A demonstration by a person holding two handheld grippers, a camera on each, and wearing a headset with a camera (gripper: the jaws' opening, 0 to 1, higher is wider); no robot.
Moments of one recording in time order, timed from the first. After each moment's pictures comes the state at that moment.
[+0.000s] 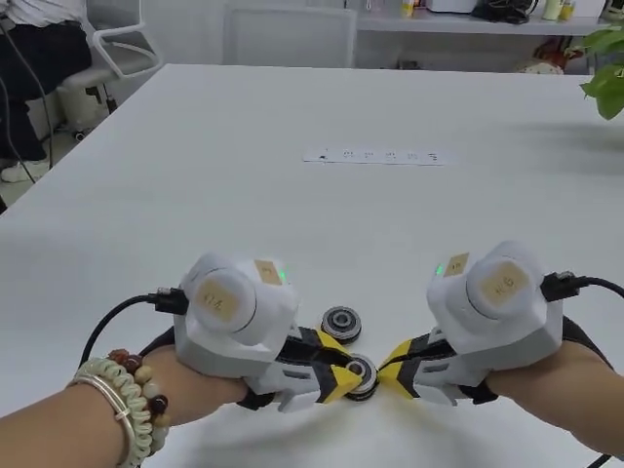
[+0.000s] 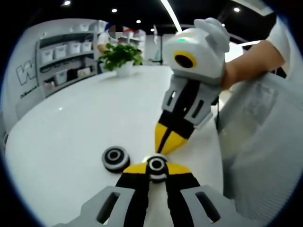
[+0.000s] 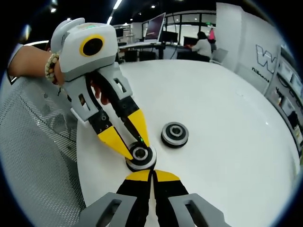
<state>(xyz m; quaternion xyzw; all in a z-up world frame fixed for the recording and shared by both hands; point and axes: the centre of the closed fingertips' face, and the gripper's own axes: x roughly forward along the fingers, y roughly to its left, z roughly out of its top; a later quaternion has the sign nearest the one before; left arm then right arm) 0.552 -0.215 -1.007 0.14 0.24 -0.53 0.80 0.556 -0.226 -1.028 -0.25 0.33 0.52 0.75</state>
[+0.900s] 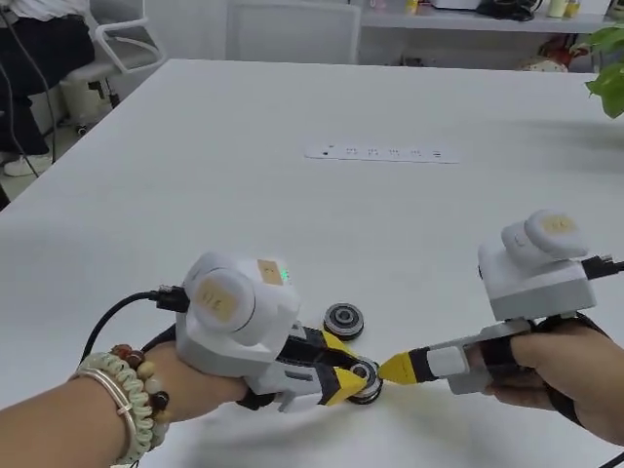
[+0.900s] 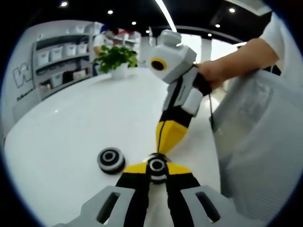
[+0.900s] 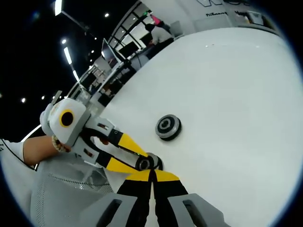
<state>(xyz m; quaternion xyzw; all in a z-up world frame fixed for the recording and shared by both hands) 0.546 -0.217 -1.007 0.14 0.23 -0.55 0.79 0.543 -0.225 -1.012 0.09 0.47 0.48 0.74</state>
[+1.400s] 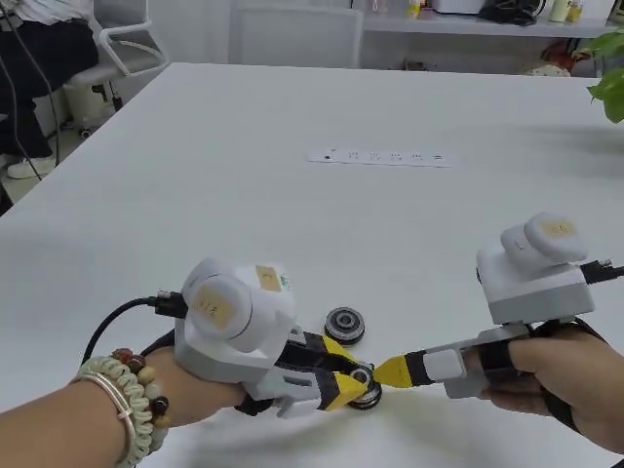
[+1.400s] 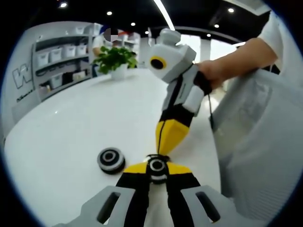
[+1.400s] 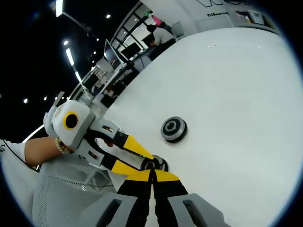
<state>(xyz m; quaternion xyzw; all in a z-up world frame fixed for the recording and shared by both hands) 0.546 -0.217 -1.007 0.14 0.23 -0.55 0.79 0.539 -0.217 -1.006 0.10 0.46 0.49 0.73</state>
